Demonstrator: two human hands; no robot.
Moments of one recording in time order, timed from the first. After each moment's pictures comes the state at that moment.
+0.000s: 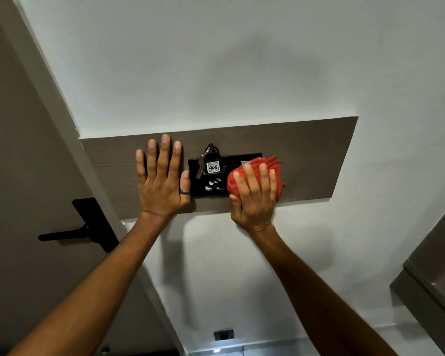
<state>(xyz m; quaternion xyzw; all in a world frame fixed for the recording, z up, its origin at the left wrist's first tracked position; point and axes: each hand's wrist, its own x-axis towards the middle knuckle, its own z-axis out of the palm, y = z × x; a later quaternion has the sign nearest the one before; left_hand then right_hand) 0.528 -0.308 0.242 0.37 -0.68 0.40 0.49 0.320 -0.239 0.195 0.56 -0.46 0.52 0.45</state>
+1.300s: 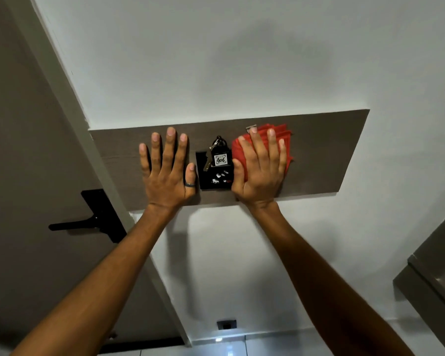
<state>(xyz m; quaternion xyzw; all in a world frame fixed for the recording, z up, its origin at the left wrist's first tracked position) 0.530 -0.305 0.243 0.38 -0.68 0.40 0.49 0.327 -0.258 0.240 0.52 -0.48 0.56 0.42</state>
